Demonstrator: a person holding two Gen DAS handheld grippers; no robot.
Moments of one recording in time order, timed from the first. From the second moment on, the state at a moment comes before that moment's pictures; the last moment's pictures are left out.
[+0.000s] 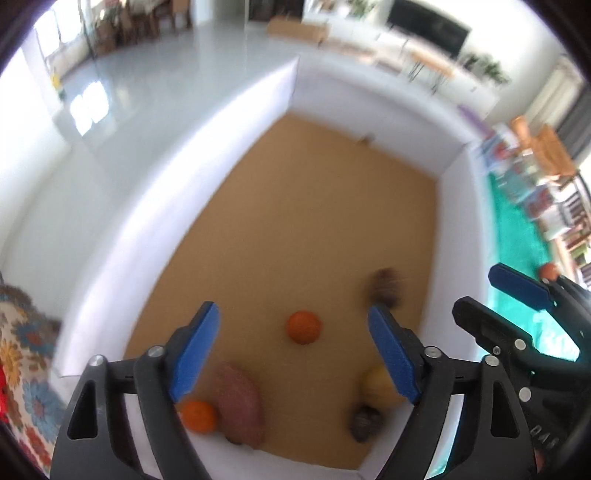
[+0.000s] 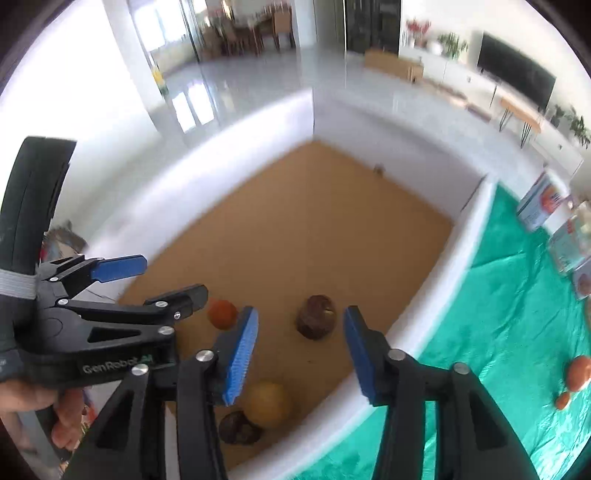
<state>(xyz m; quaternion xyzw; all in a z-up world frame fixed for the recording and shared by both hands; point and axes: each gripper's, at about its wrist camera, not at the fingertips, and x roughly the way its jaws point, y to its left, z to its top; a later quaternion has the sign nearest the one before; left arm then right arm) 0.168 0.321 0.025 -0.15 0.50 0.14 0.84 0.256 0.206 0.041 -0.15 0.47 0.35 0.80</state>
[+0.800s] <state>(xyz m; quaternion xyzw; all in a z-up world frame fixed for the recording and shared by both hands) 0.101 0.021 -0.098 0.04 0.40 -0.09 0.91 0.046 -0.303 -0.093 0.04 0.42 -0.06 0.91</state>
